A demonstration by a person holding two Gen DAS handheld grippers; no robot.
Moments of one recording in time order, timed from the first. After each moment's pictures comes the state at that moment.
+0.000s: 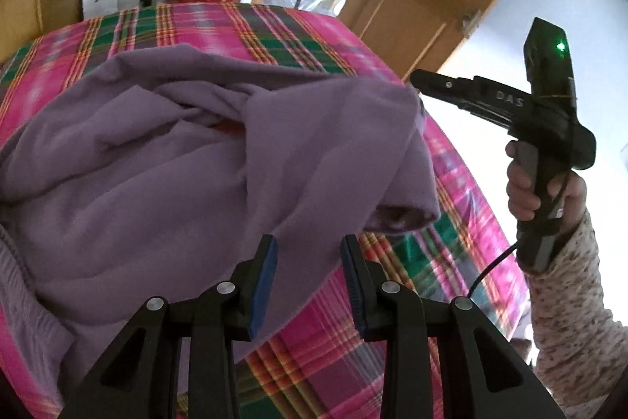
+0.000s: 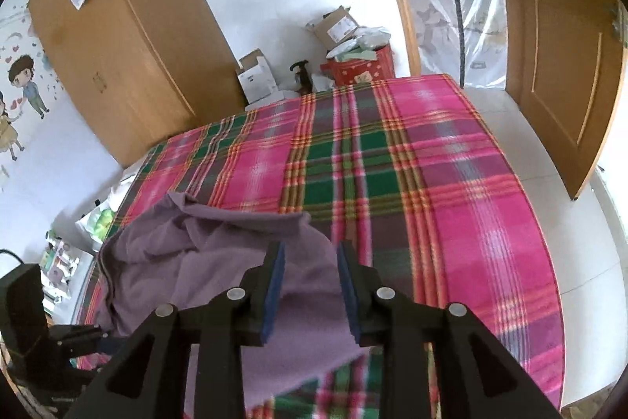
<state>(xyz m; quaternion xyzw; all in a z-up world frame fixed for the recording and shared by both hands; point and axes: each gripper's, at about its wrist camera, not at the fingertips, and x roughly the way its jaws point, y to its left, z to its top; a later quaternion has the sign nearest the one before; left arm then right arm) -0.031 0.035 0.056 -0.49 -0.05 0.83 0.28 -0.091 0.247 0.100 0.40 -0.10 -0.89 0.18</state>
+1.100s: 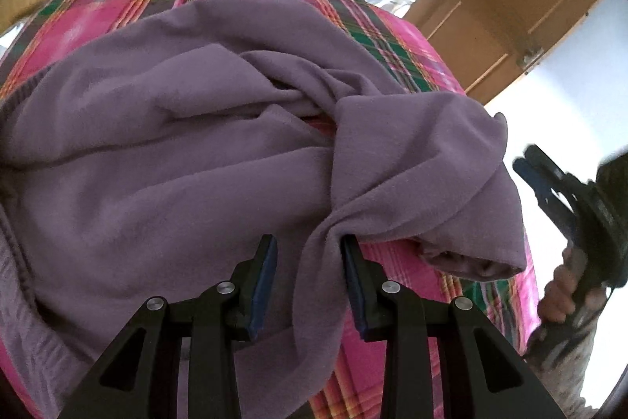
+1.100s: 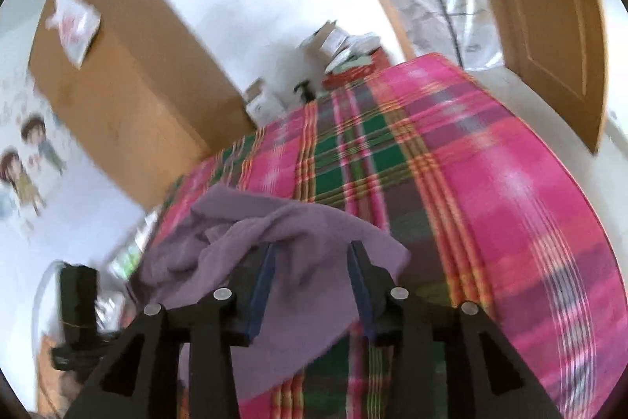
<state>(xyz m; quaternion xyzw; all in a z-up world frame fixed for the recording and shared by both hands) -0.077 -0.008 0.018 -0.52 -0.12 0.82 0.18 -0.056 0.263 0.069 0.36 -0.24 -0.89 0.17</state>
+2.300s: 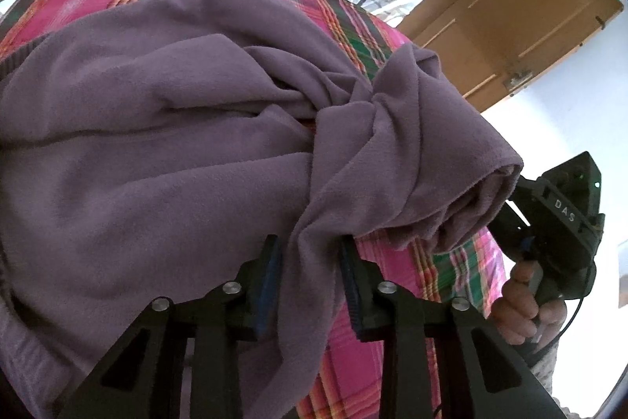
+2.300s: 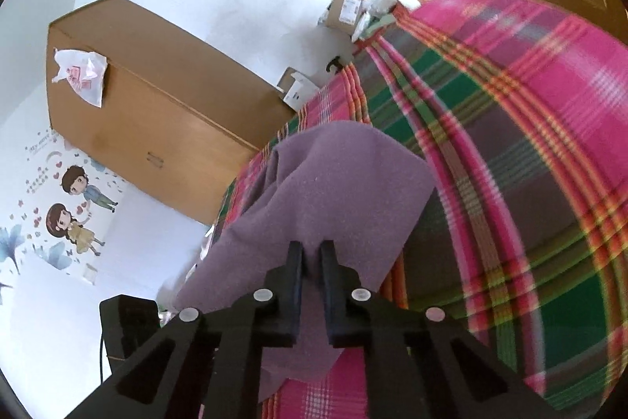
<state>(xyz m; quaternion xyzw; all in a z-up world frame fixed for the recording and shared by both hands) -0.086 -0.013 0.012 -0.52 -0.19 0.81 0.21 -0.094 0.216 0.039 0.38 -0.34 -0.82 0.25</state>
